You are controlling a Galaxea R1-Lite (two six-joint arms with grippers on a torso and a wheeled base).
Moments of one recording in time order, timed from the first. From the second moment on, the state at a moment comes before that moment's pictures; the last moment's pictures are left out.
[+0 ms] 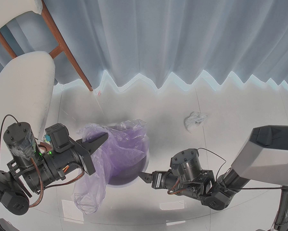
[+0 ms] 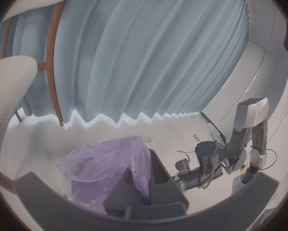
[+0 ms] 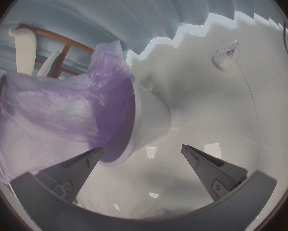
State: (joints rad) left arm -0.51 1.58 -0.34 -1.20 -0.19 -0.11; right arm 0.81 2.22 -0.78 -0.87 -0.08 0.64
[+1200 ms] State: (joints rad) left arm -0.55 1.65 -0.31 -1.20 -0.17 -0.15; right arm 0.76 2.27 -0.92 -0.75 -0.16 0.58
